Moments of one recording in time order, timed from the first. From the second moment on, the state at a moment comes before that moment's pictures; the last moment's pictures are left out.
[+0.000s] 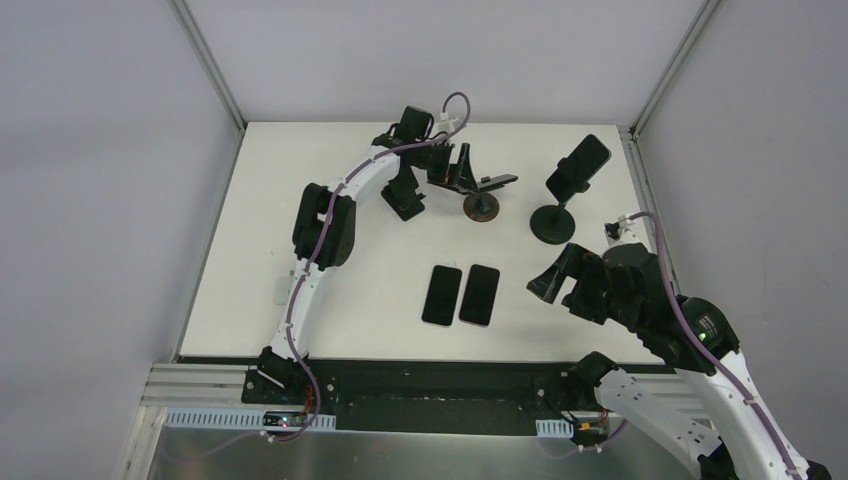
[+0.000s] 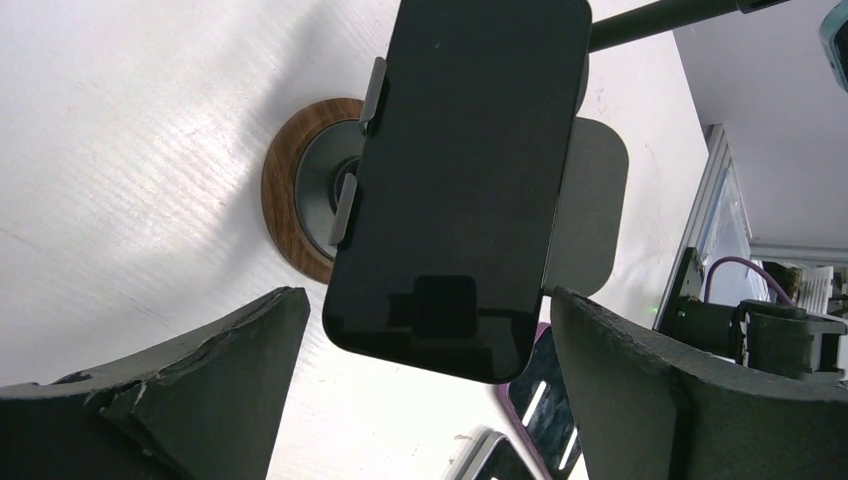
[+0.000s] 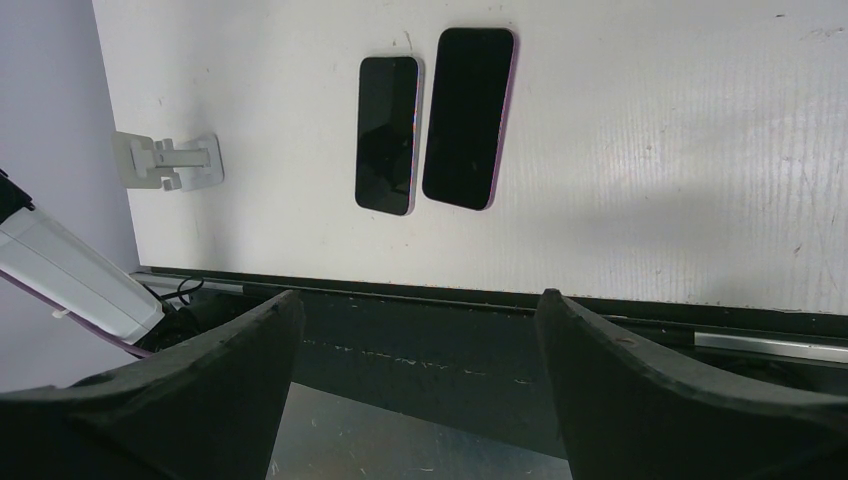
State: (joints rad) left arm -0.47 2.45 2.16 -0.44 0.81 -0.29; right arm 0.64 0.62 1.08 -1.19 0.11 0.88
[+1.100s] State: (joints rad) left arm -0.47 2.45 2.16 -0.44 0.82 -0.30; right arm 0.64 0.60 1.05 -1.19 0.10 0.88
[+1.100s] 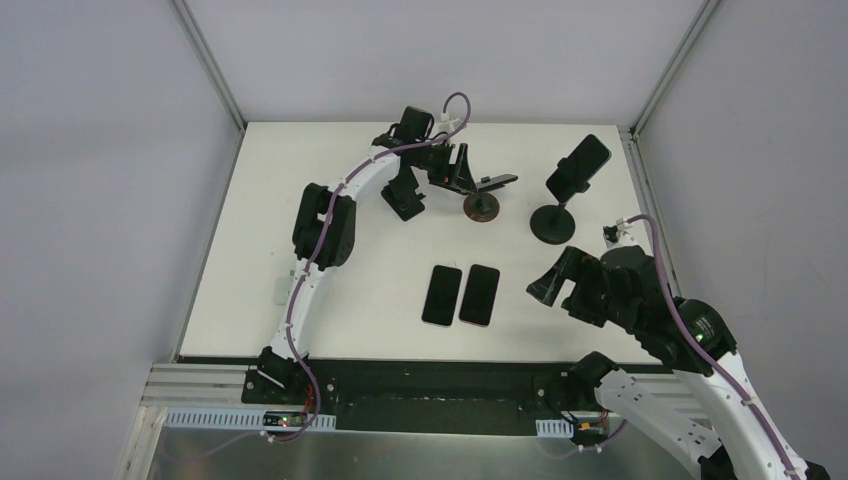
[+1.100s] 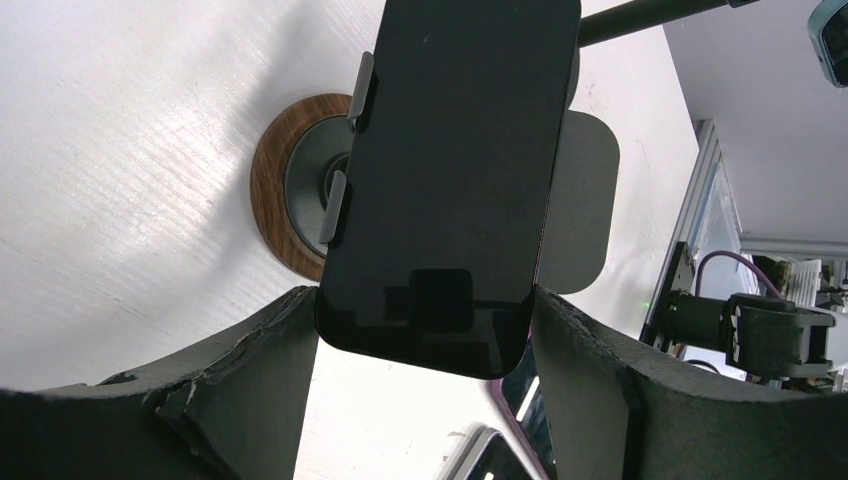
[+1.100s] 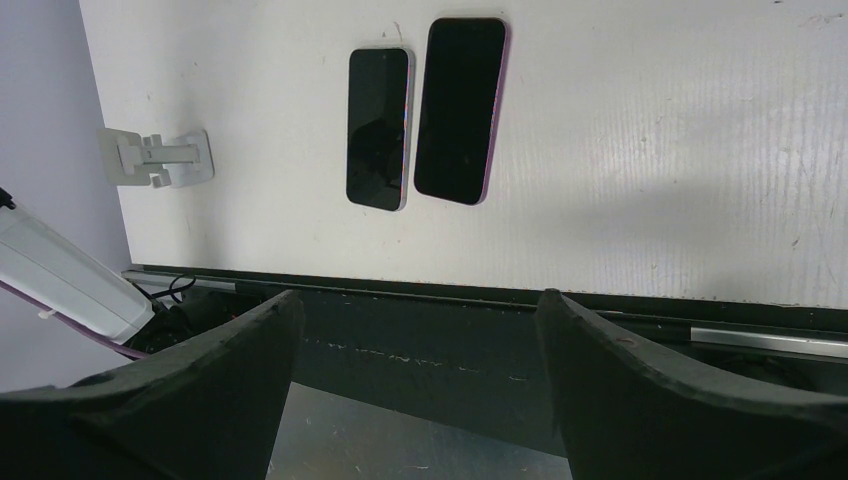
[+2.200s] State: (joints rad) left arm -0.47 2.45 2.20 -0.44 0.88 -0.31; right arm 0.64 0.59 1.03 -1.19 0.10 0.88
